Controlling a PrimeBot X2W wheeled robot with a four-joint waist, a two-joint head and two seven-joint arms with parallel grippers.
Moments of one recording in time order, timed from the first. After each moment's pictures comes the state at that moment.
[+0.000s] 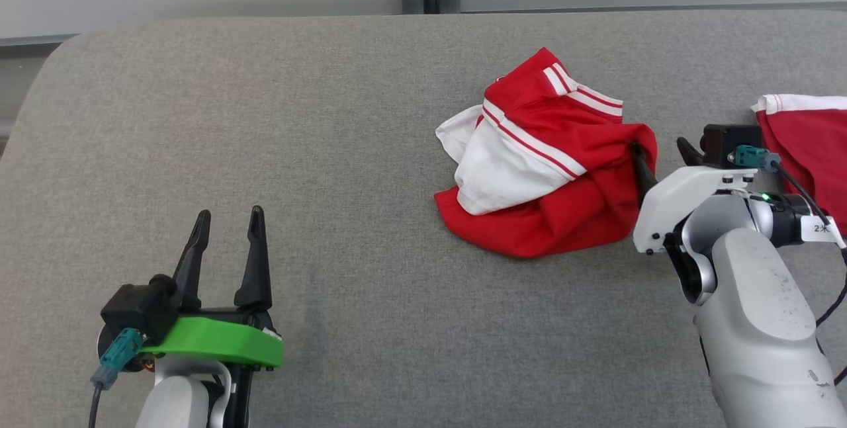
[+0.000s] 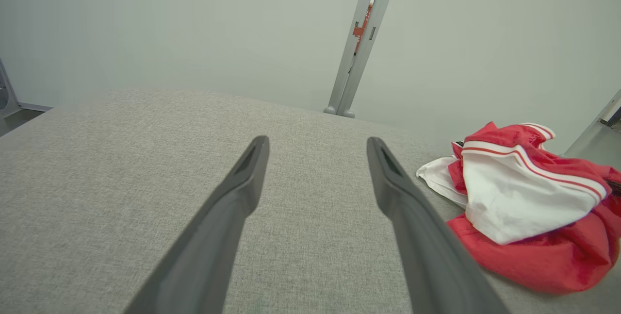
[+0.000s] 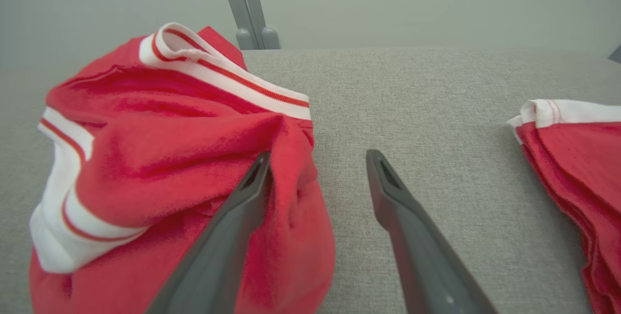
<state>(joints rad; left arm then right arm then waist) -0.16 0.07 -0.10 0.24 -0.38 -0.13 -0.26 -0.55 -0.06 -0.09 0.61 0.06 0.13 0.09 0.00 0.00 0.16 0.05</state>
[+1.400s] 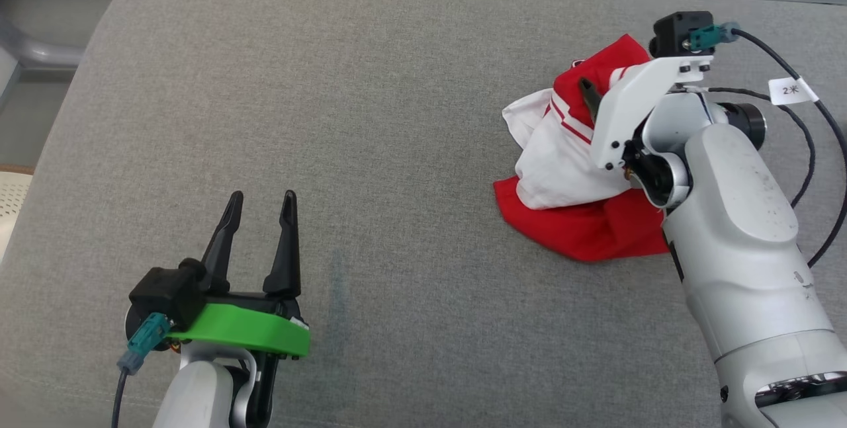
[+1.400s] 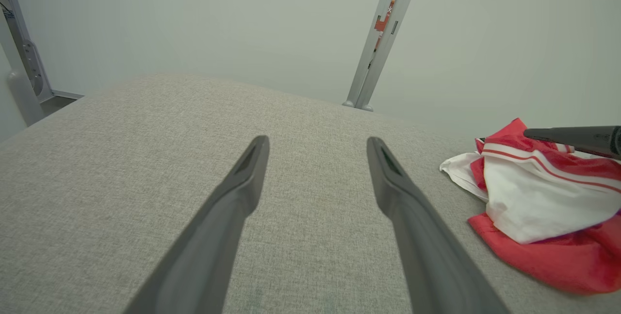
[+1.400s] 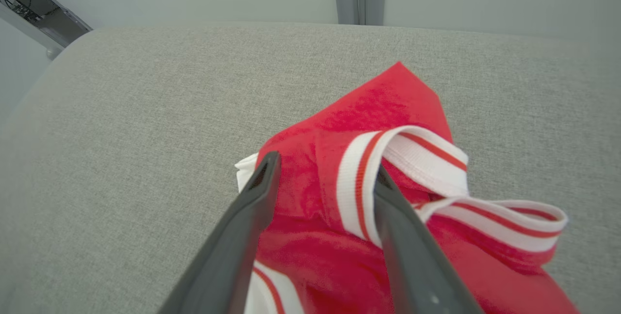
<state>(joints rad) -0.19 0.06 -0.16 0.22 -0.38 -0.13 -0.26 -0.82 -0.05 0.05 0.69 0.23 0.13 0.41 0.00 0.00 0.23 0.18</state>
